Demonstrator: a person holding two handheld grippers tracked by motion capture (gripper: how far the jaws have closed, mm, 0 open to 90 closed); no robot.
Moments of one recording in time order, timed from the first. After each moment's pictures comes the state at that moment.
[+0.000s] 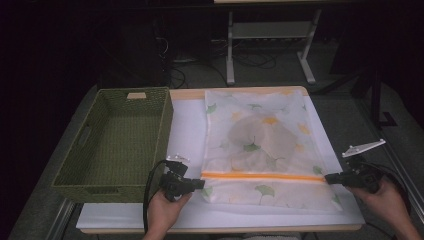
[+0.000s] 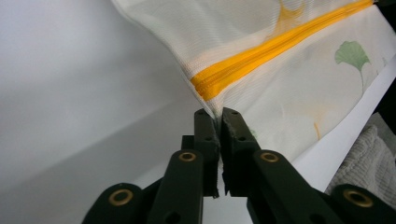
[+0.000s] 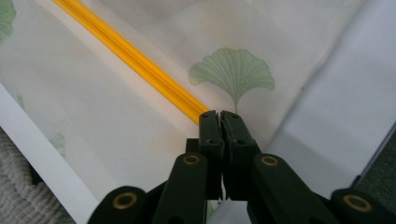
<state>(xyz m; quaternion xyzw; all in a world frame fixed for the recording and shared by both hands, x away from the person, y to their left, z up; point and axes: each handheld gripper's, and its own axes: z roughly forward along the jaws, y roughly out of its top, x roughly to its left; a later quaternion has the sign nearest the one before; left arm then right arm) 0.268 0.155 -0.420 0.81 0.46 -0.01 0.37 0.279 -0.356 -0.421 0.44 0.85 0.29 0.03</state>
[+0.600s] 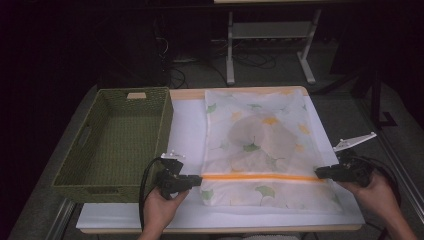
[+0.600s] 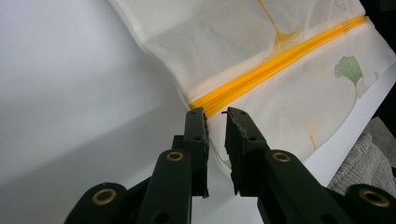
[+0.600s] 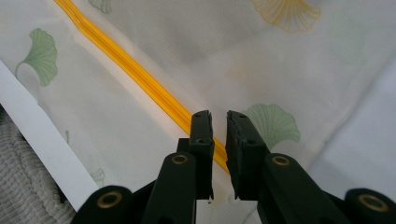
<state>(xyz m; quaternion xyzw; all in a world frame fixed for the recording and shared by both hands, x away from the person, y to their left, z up) 0.268 0.160 -0.407 0.80 0.46 0.00 0.38 0.287 -0.329 -0.401 0.41 0.86 0.31 0.04</state>
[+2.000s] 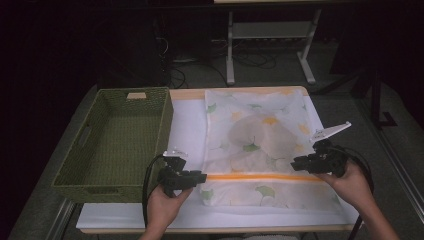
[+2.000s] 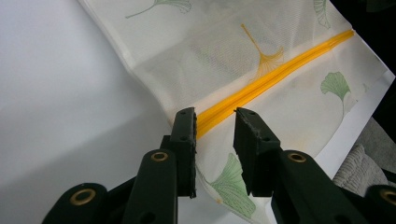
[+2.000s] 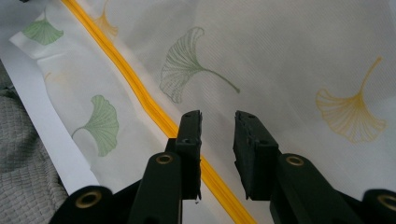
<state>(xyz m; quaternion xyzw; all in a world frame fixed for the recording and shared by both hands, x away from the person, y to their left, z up) 0.269 0.152 -0.400 0.80 0.45 0.01 0.40 0.301 -0.269 -0.377 0.36 0.87 0.34 0.04</state>
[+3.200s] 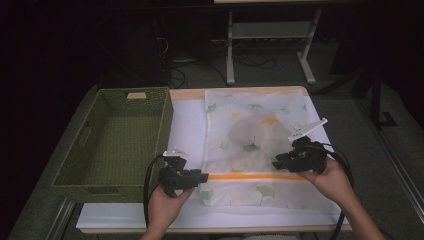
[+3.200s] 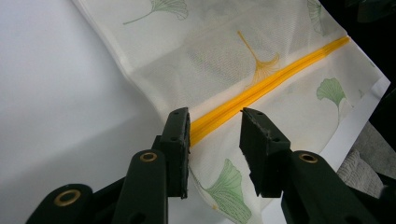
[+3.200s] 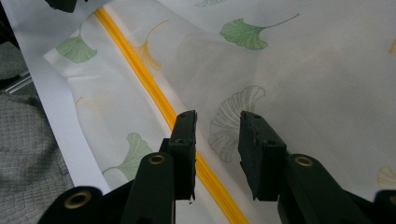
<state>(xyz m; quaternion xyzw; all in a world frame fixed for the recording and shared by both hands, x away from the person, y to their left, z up) 0.269 0.151 -0.399 0.79 0.45 0.02 0.41 0.306 -0.219 -0.366 0.31 0.88 0.34 0.04</state>
